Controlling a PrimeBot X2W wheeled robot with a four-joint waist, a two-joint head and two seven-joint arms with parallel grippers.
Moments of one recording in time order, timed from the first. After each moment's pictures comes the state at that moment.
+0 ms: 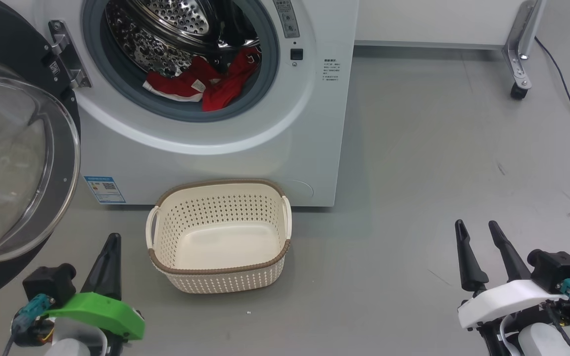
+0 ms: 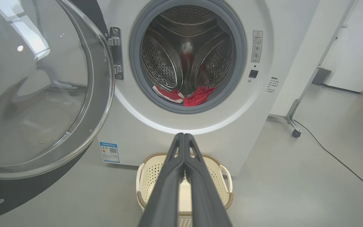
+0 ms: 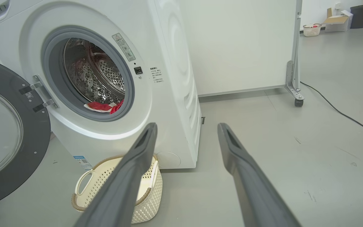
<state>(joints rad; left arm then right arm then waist) -0.17 0.20 -0.26 0.42 -0.63 -0.09 -0.25 -0.03 -0.19 0.23 0.25 0.57 0.09 -0.24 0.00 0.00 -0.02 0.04</state>
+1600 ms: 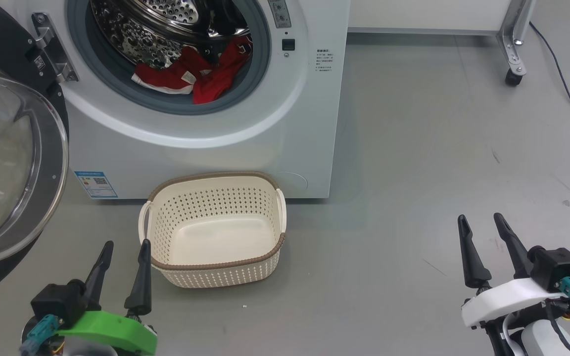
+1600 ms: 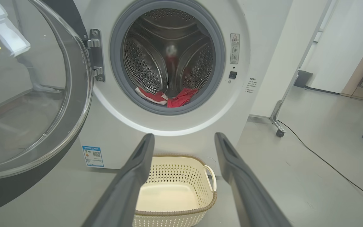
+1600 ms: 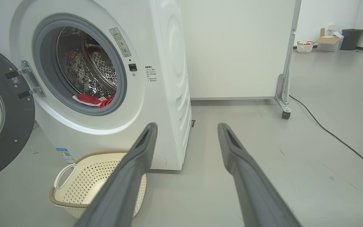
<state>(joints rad) -0.05 0.15 -0.22 0.25 -0.56 -0.10 -0.25 -0.03 -0.21 0.23 0.22 0.47 0.06 -0.25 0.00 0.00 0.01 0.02</state>
